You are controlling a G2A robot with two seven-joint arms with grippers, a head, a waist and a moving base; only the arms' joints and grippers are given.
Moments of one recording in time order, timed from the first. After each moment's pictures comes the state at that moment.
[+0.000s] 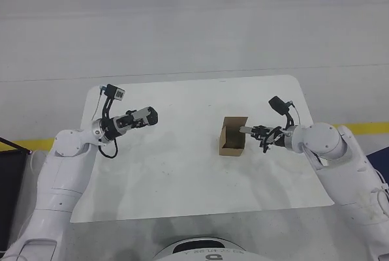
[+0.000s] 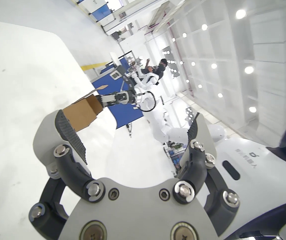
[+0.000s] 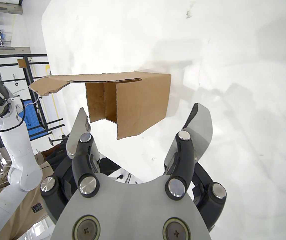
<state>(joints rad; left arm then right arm) 1.15 -1.10 -1.32 -1.33 -0.46 -0.54 -1.18 -1.31 -0.90 1.30 -1.76 -0.16 0.38 0.97</state>
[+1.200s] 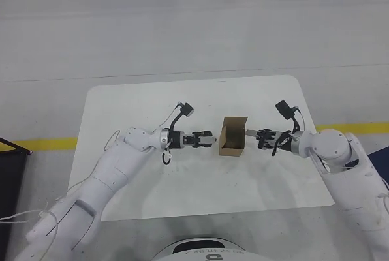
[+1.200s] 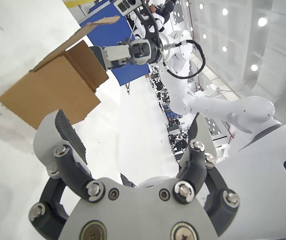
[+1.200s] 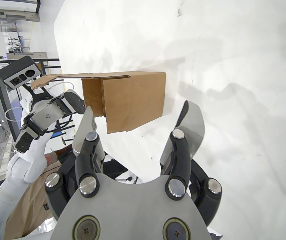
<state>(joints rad) 0.84 -1.30 -0.68 -0.91 -0.51 -0.78 -1.04 -1.38 -0.90 1.36 -1.72 -0.06 0.29 0.96</state>
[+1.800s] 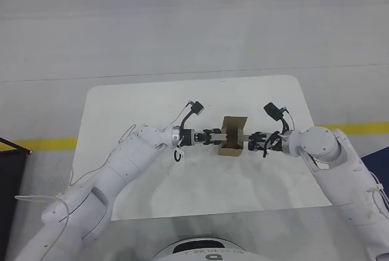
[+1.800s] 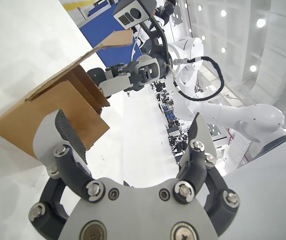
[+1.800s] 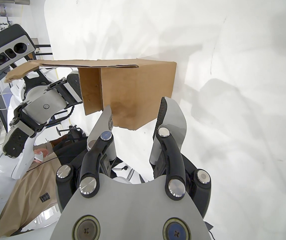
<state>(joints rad) 0.73 -1.39 -0.51 -0.73 -0.57 -0.85 -0.97 -1.29 -0.91 1.24 -1.69 -0.11 0.31 0.99</state>
